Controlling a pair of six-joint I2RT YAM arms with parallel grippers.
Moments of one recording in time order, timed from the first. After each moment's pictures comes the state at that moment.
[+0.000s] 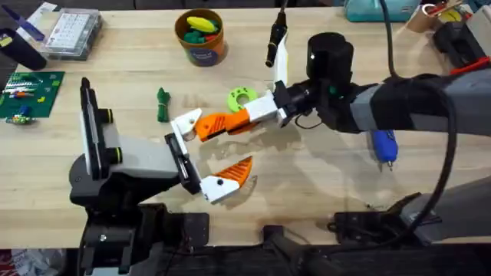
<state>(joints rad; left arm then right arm) 0.03 0.00 0.00 -0.10 1.14 -0.05 0.52 1.70 0.68 0.67 -1.40 1.05</state>
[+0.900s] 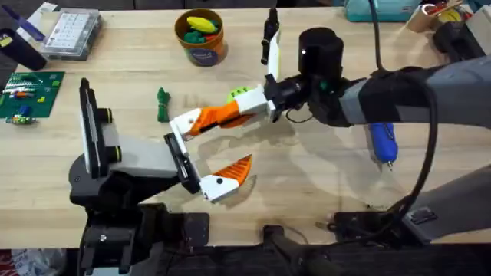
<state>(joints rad) 0.04 0.00 0.00 -0.10 1.14 -0.06 0.54 1.76 0.75 0.70 -1.35 1.13</state>
